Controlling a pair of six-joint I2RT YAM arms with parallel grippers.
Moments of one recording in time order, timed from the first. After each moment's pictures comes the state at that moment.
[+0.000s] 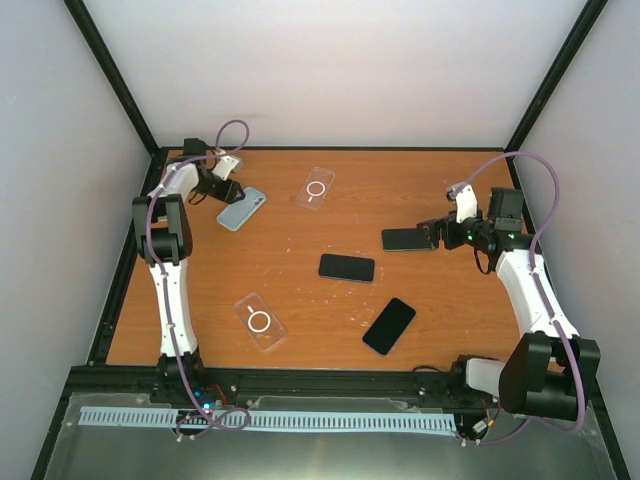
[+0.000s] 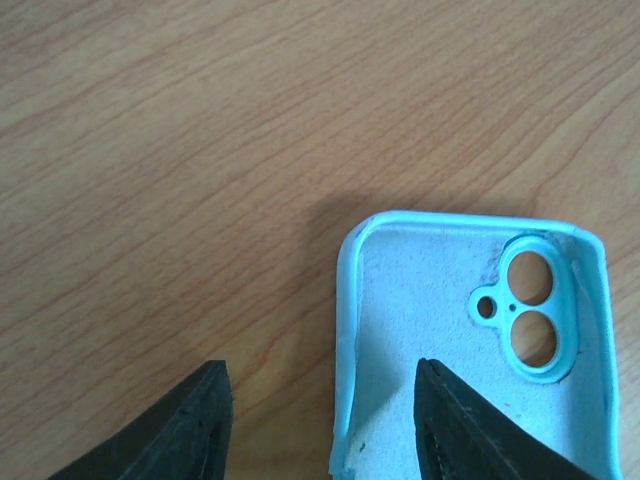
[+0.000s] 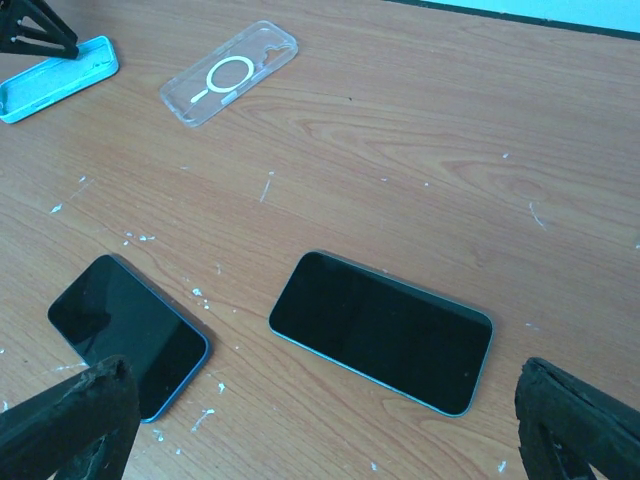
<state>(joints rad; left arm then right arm) 0.09 2.44 2.02 -0.76 0.48 0.52 -0.12 1.23 0.91 -0.45 -0.58 -0.30</state>
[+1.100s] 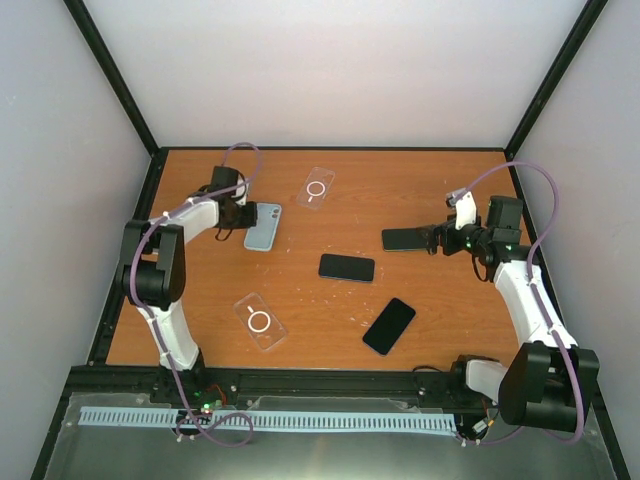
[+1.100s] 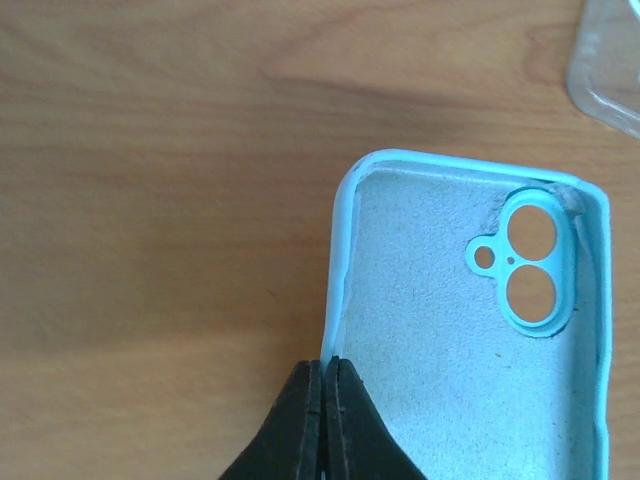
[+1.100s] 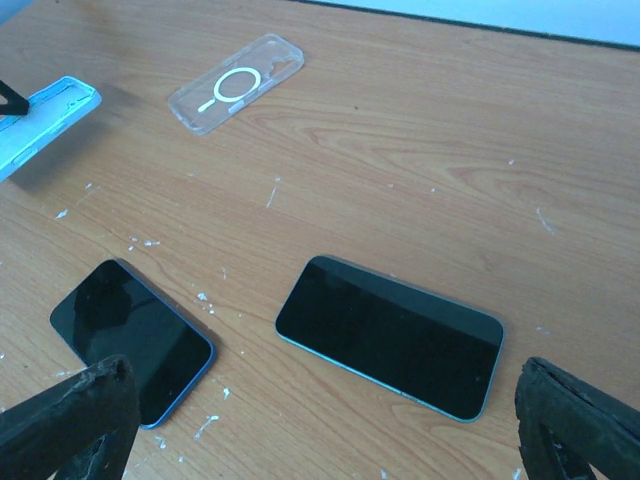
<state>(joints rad) -0.12 1.90 1.27 -0.41 0.15 -0.14 -0.12 1.17 0.82 -0.36 -0.60 -0.27</state>
